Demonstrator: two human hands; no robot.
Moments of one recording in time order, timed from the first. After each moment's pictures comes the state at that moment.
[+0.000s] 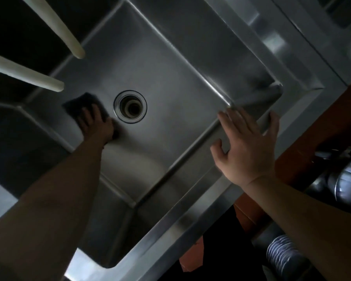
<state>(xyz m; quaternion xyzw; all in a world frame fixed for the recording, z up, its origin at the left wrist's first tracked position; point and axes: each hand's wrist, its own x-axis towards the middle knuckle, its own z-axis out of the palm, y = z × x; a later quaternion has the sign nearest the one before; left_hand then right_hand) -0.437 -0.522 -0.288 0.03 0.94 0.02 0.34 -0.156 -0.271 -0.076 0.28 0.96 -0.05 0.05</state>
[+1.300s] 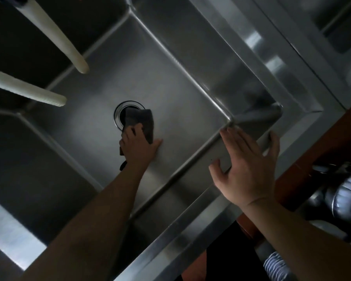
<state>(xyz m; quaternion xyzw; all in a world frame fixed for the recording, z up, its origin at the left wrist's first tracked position) -0.328 -0.441 -0.264 0.15 0.96 0.09 0.22 -0.156 -0.269 -0.077 0.29 0.95 -0.07 0.03</state>
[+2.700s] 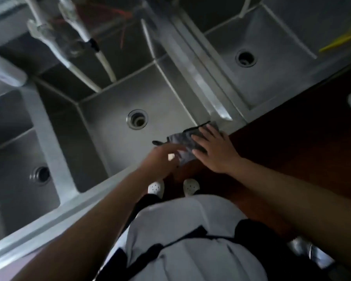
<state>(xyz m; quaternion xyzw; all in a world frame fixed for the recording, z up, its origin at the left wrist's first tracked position) -0.136 -0.353 0.033 0.23 0.87 0.29 0.32 -0.075 -0.151 -0.026 0.03 0.97 -0.18 0.18</state>
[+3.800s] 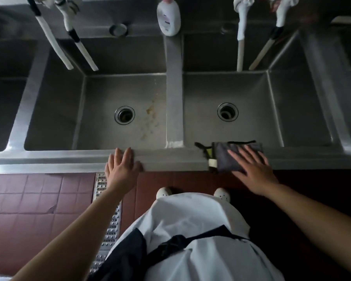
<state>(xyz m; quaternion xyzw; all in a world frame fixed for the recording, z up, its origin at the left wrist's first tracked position) -0.032 -0.789 -0.042 -0.22 0.94 0.19 0.17 -0.070 -0.368 -0.043 -0.13 0.97 -0.08 0.20</state>
